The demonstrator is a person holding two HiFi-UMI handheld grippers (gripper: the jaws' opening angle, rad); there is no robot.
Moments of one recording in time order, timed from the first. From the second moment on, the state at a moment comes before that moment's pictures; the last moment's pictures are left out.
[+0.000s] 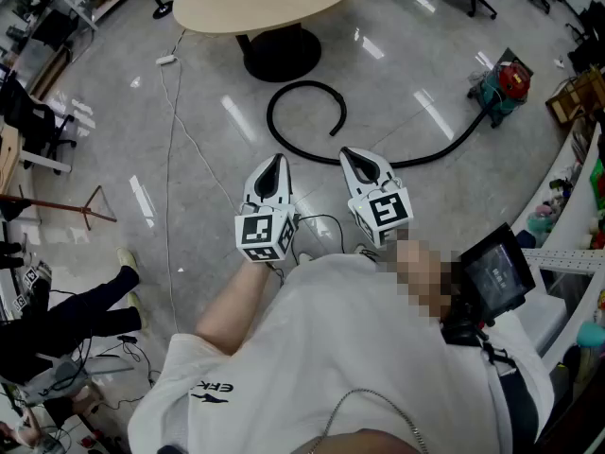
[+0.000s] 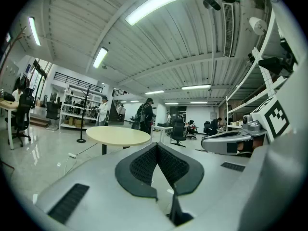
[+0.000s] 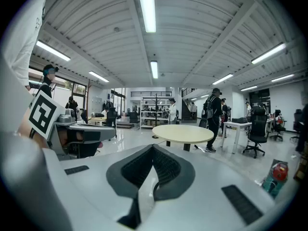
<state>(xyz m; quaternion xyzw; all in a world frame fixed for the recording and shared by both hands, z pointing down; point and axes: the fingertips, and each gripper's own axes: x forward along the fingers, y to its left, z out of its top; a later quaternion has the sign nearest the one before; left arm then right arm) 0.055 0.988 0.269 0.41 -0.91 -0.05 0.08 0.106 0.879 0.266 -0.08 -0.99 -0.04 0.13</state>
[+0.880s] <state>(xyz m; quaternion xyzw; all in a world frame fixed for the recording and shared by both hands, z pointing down) 0.022 1.020 0.303 0.43 -0.90 -0.04 0.10 0.082 0.895 0.300 -0.03 -0.99 -0.02 0.16</state>
